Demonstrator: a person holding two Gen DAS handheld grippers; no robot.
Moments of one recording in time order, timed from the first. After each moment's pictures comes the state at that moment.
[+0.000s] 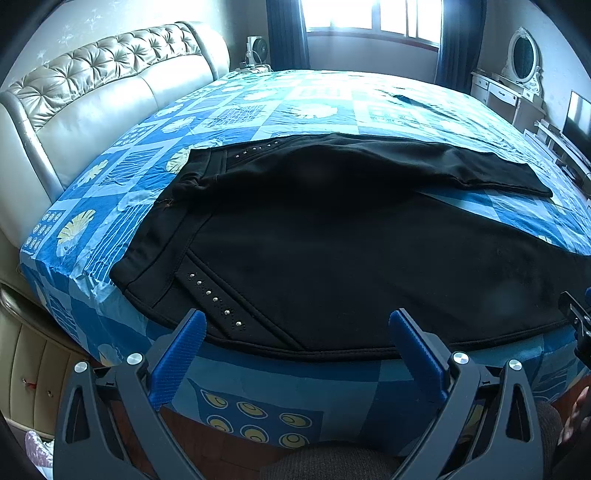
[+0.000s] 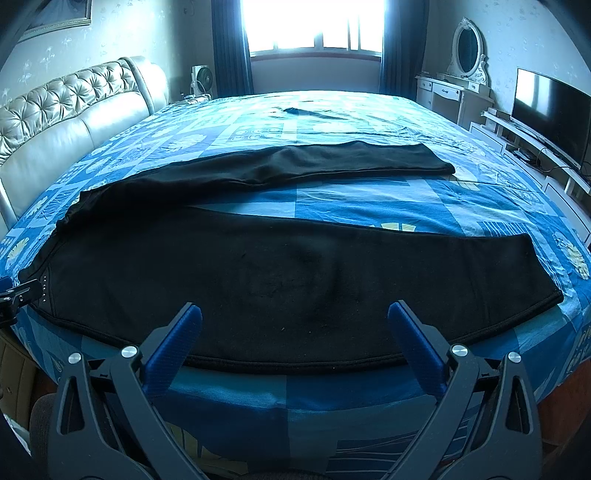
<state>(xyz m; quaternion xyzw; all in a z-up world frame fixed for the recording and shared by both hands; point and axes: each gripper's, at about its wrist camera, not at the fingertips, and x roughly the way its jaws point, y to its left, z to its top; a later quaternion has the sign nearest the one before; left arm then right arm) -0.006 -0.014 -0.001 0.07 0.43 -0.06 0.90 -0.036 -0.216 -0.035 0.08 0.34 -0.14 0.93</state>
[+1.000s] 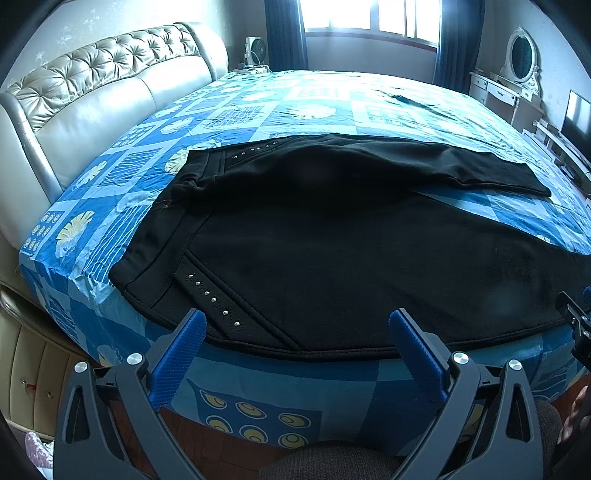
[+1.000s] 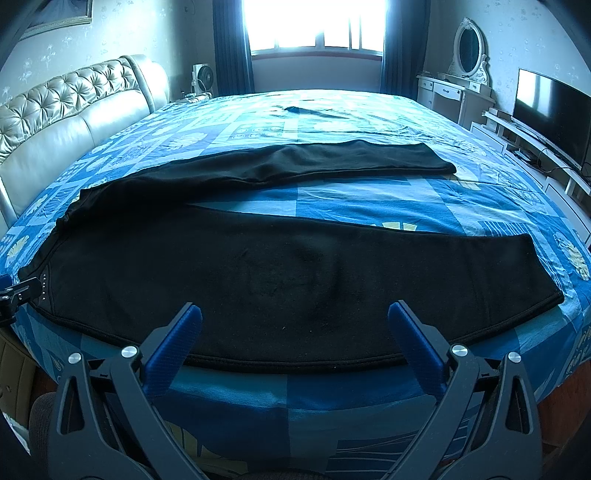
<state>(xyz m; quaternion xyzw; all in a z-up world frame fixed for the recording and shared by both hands) -0.006 -0.017 -0.001 0.07 0.43 -0.06 0.90 -0.036 -0.216 -0.035 0.08 0.34 -0.14 0.93</state>
